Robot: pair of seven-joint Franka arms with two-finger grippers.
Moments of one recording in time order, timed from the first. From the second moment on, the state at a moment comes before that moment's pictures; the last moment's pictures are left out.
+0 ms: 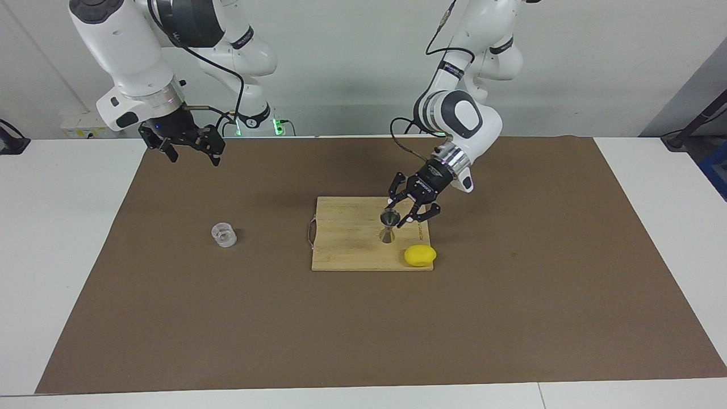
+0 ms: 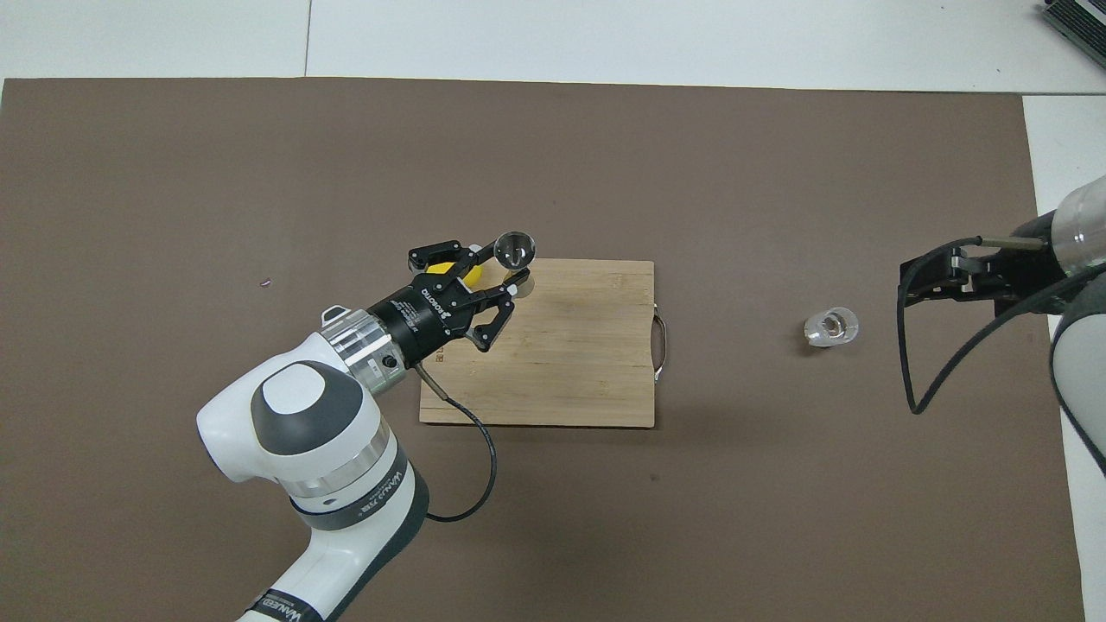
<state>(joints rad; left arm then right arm) -0.41 0.10 -0.16 -2.12 -2.17 2.69 -0.88 -0.01 0.00 0.06 -1.63 0.00 1.56 0.19</state>
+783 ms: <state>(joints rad) -0.49 0.15 -0.16 -2.07 -2.19 2.71 -0.88 -0.05 -0.01 0.05 -1.63 0.00 1.51 0.19</state>
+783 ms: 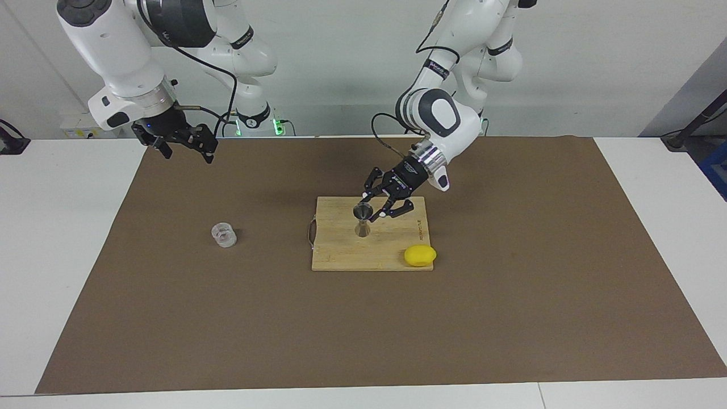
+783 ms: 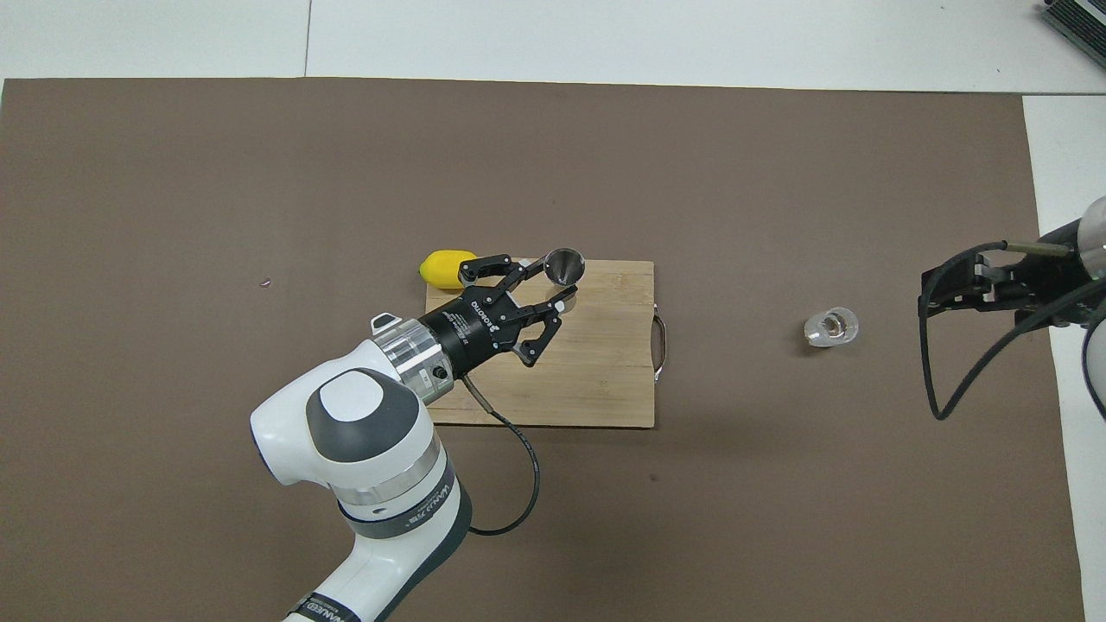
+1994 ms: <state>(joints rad) -0.53 0.27 -0.16 -2.03 -2.21 2.71 -0.88 -0.32 0.21 0.05 -1.75 0.39 1.70 1.04</state>
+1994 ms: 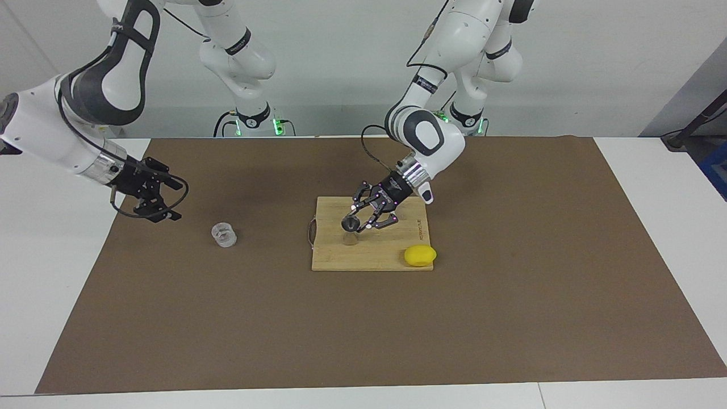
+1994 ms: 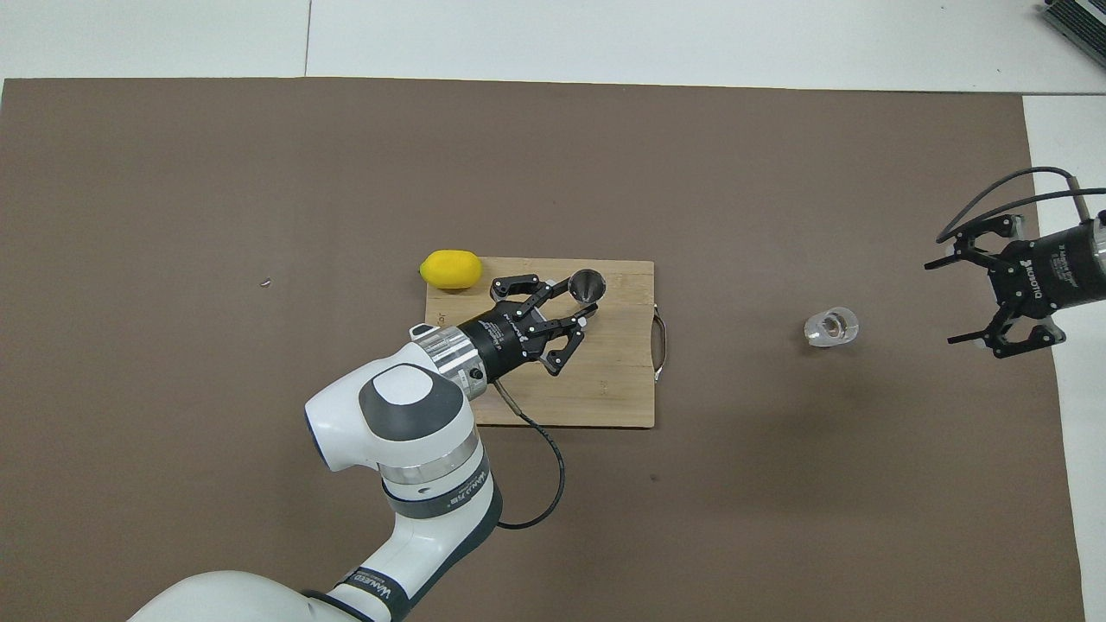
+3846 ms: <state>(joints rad) -0.54 0.18 -0.15 -2.06 -2.17 2.73 -0.87 -0.41 0.45 0.06 -1.91 0.76 1.77 0.71</state>
